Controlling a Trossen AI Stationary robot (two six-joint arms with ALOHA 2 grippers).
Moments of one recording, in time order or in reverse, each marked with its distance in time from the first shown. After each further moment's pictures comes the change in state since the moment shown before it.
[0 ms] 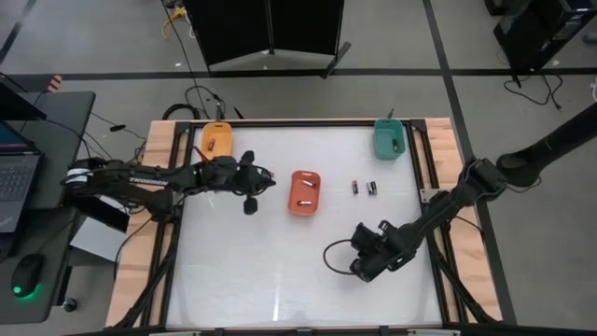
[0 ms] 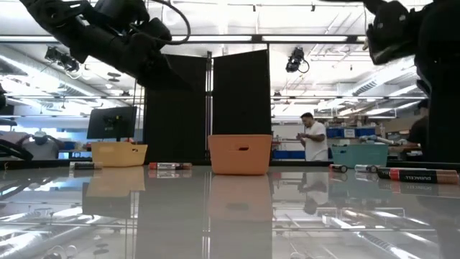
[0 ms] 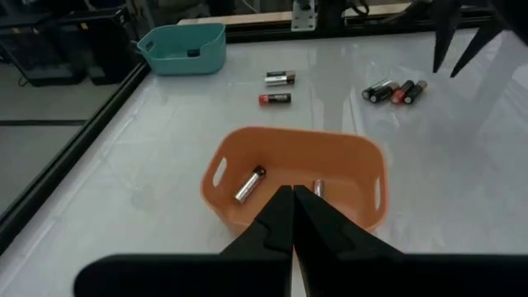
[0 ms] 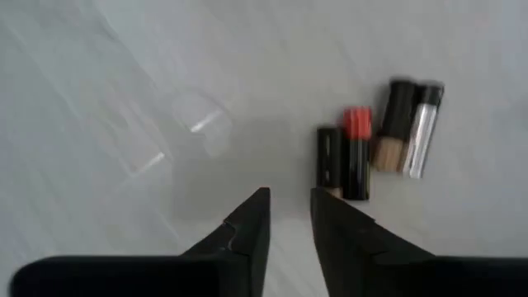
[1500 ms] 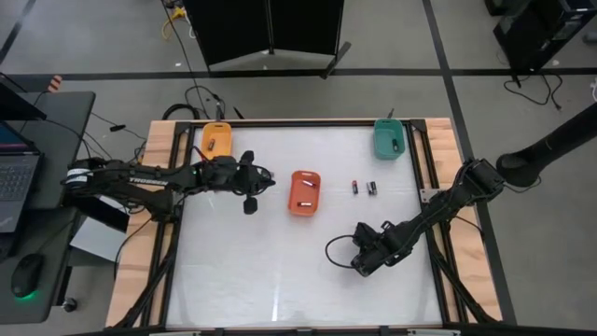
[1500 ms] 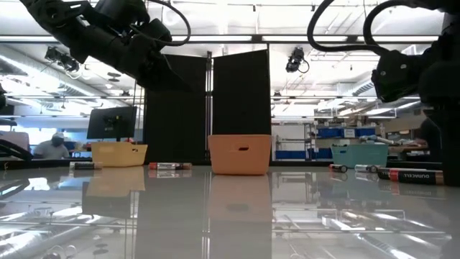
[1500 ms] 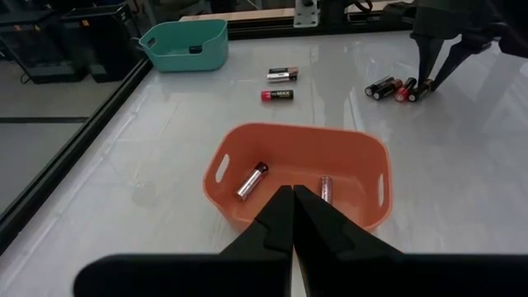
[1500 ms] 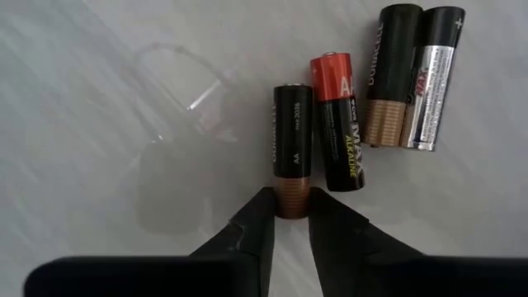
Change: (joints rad) left arm 0.000 0.001 0.000 -0.009 -0.002 0.003; right arm -0.034 0.018 -0.142 0.130 -0.077 0.056
